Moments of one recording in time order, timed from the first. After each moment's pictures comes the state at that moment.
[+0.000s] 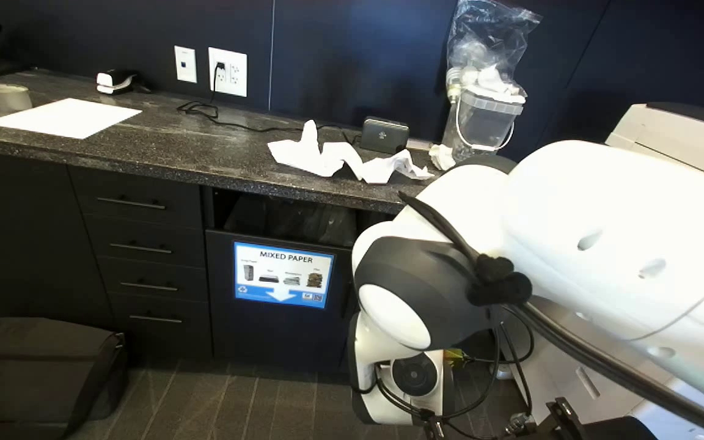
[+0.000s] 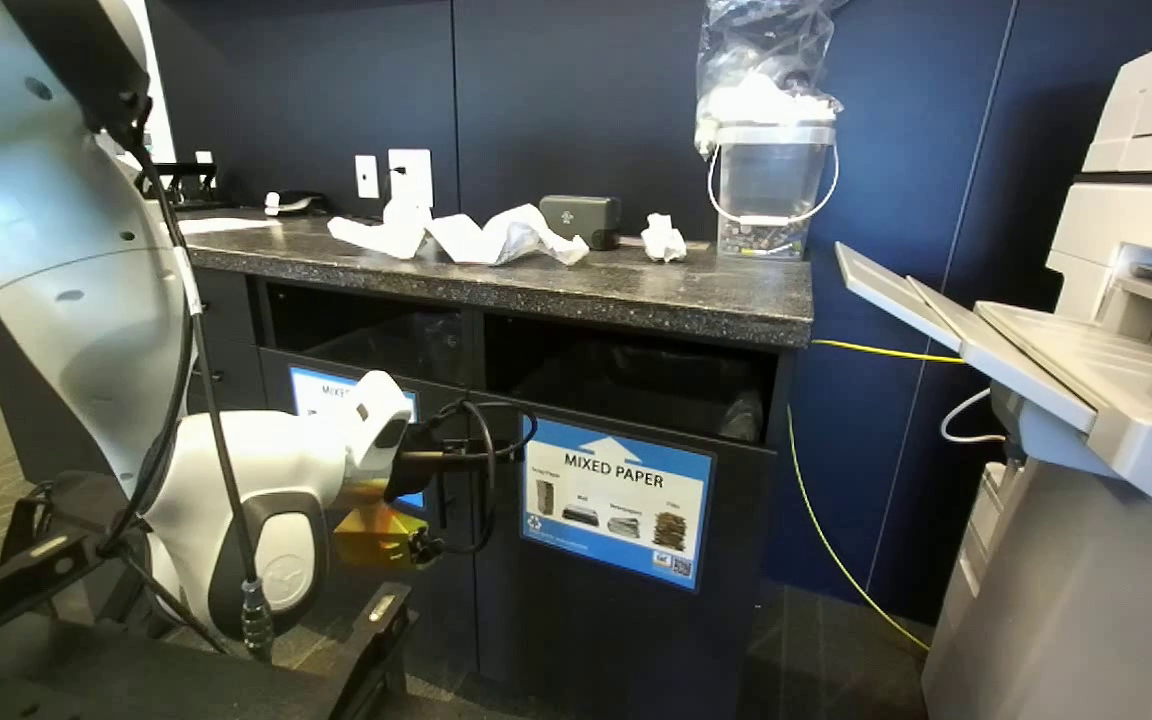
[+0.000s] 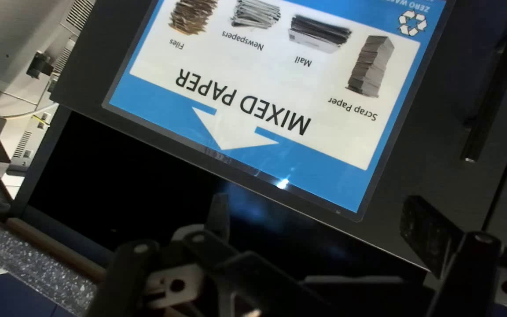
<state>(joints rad) 0.75 1.46 -0.32 -1.97 1.01 4.21 -0.02</state>
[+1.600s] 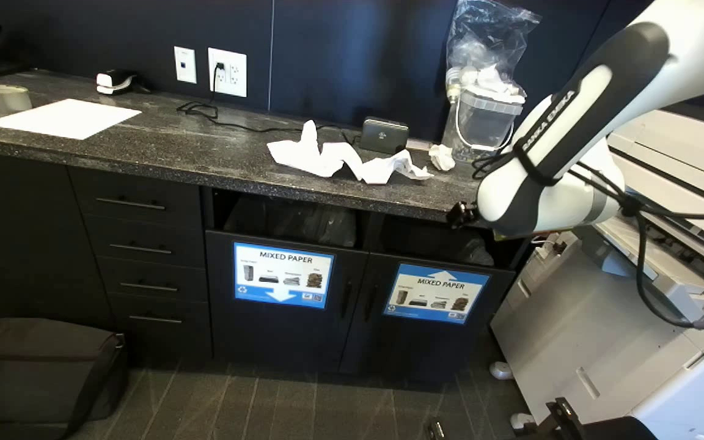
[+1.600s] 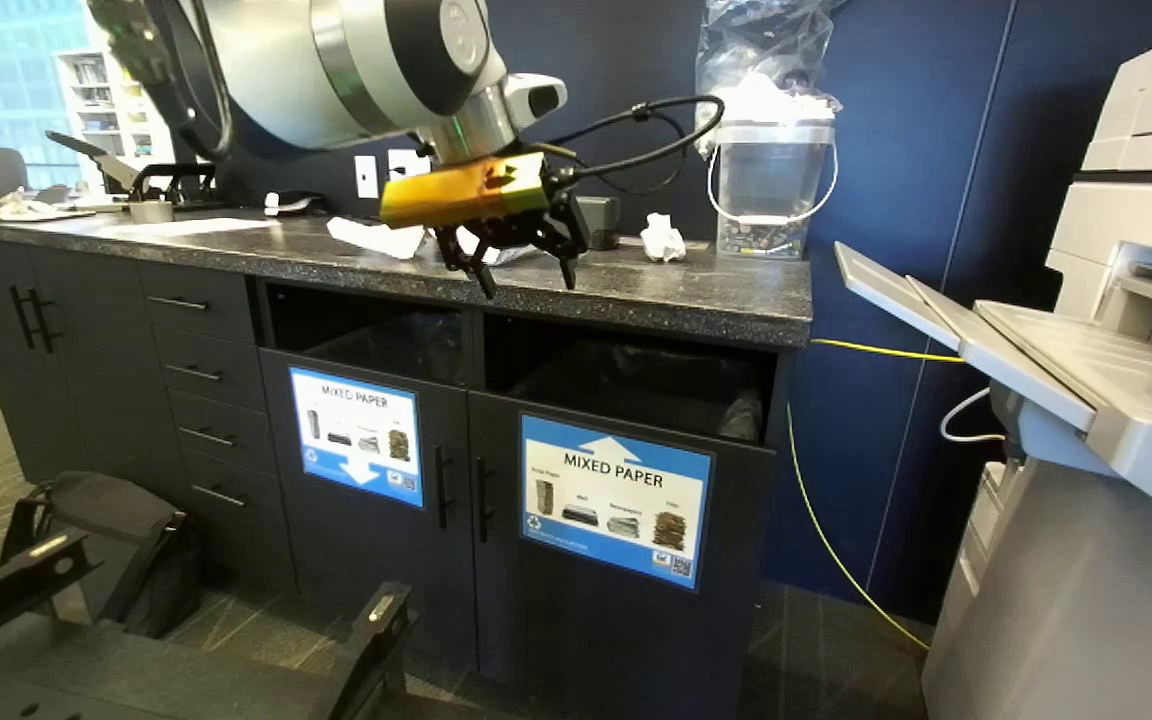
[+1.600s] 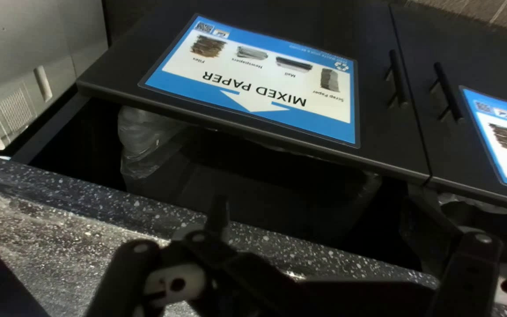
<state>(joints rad) 0.67 0.24 -0.76 -2.56 -0.09 3.24 -0.02</state>
